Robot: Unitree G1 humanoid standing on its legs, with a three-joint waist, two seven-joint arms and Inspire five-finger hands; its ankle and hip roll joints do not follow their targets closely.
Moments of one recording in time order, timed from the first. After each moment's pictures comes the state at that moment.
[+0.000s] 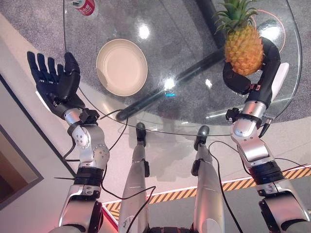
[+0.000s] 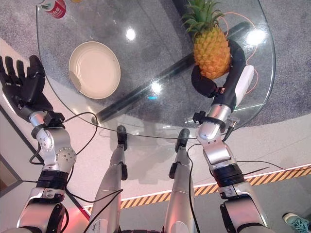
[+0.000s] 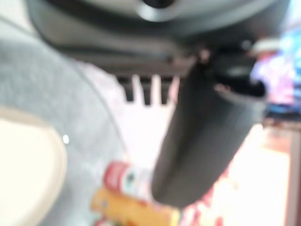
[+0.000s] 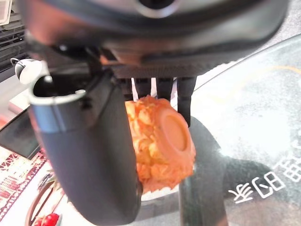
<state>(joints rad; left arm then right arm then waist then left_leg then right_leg) -0.53 0.32 0.04 0.27 -0.77 -0.59 0.40 -0.59 -0.51 0.20 0.18 0.00 -0.01 -0.81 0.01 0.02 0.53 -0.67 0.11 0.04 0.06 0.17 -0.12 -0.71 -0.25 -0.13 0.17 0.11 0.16</state>
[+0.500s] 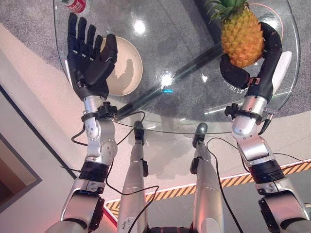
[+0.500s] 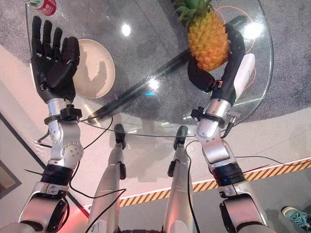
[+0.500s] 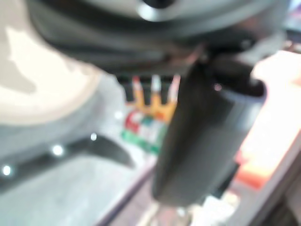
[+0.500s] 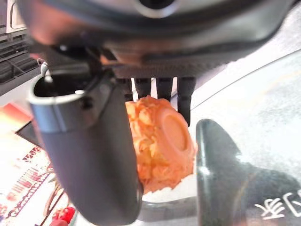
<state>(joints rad) -0.62 0.32 -0.08 0.23 -0.84 -0.48 0.13 -0.62 -0.50 0.20 0.13 -0.09 -0.01 -0.79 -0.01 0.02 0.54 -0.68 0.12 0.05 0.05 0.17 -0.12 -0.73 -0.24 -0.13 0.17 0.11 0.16</state>
